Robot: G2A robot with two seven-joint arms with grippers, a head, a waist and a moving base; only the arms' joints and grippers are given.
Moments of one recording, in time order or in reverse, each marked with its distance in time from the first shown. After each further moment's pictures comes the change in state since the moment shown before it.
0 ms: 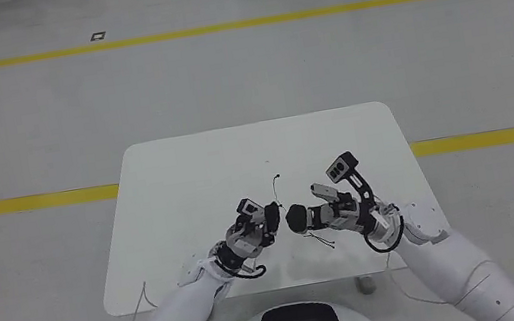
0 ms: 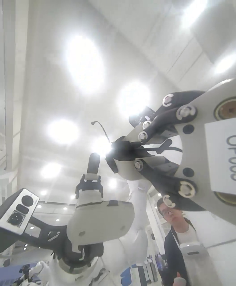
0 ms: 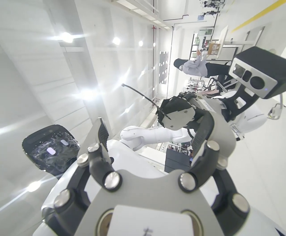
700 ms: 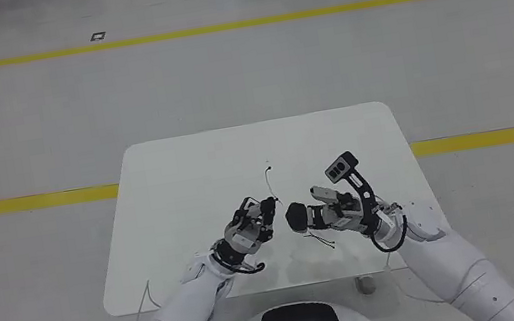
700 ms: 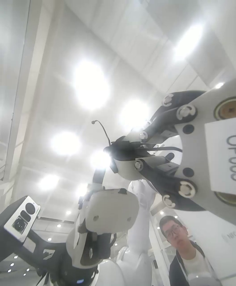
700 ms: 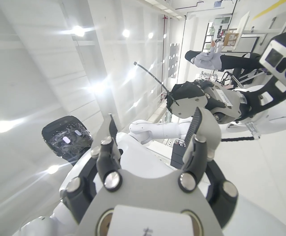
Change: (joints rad) left arm -0.014 -0.035 -0.016 0.044 -0.047 0.089 -0.034; right arm 0.013 -0.024 0.010 0.036 0.067 -0.003 0.113
